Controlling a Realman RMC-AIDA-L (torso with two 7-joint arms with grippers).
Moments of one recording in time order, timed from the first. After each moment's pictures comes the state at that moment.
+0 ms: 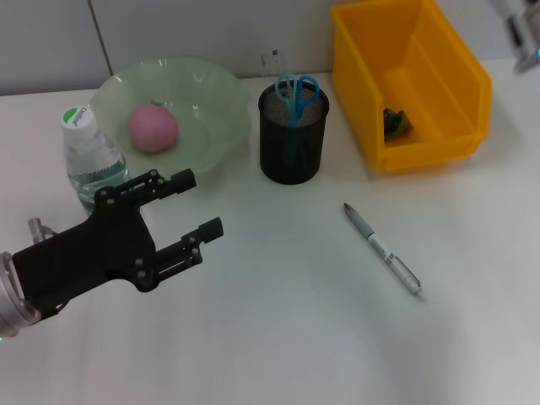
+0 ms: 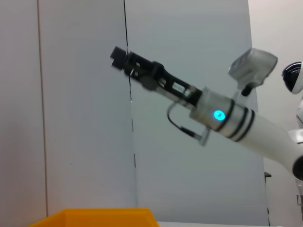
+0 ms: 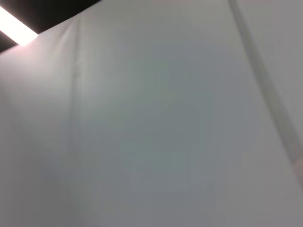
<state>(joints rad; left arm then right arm) -0.40 -2.08 0.99 0.43 1.44 1.66 -0.78 0.41 2.08 -1.52 -0.77 -0.11 -1.10 0.51</state>
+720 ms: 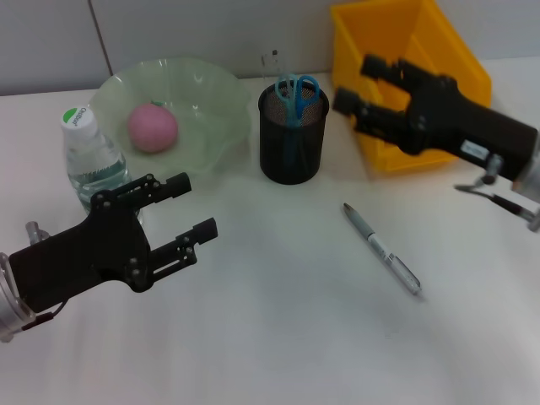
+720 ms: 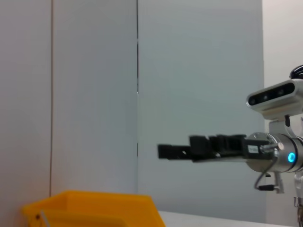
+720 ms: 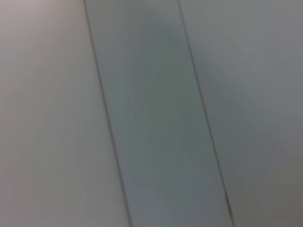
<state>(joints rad) -0.40 -2.07 0.99 0.43 1.44 1.64 -0.85 0.25 2.07 -1.25 -0.86 -1.10 -1.31 1.29</state>
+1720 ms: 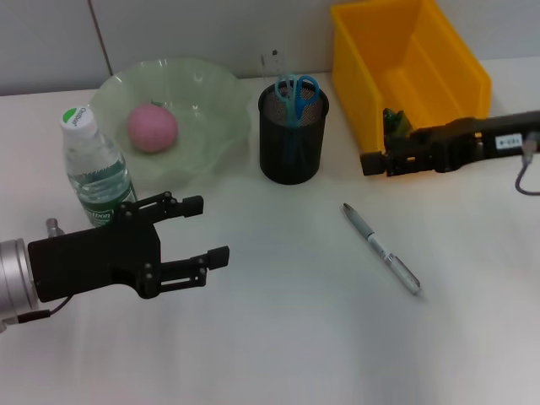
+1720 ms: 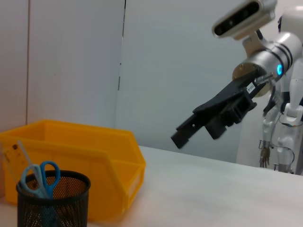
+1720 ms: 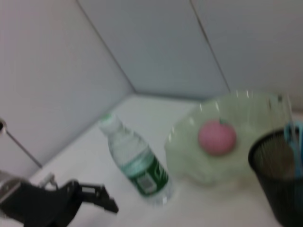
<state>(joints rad) -0.41 -2.07 1.04 0.65 1.64 1.55 -1.16 0.44 2.03 -0.93 -1.25 -1.97 -1.61 2.25</state>
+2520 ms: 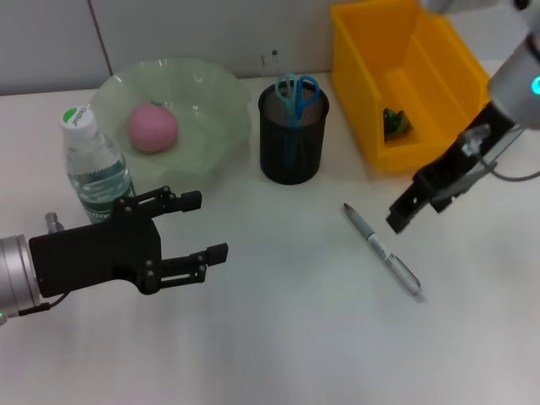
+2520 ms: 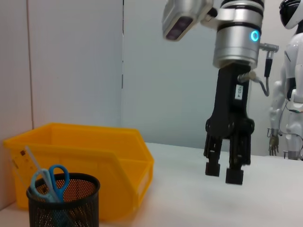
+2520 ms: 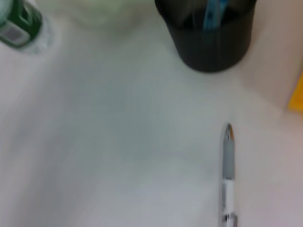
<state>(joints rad) -0.41 -2.07 1.04 0.66 1.64 1.52 -1.10 0.89 2.03 -1.04 -1.17 -2.71 -1.88 2.77</state>
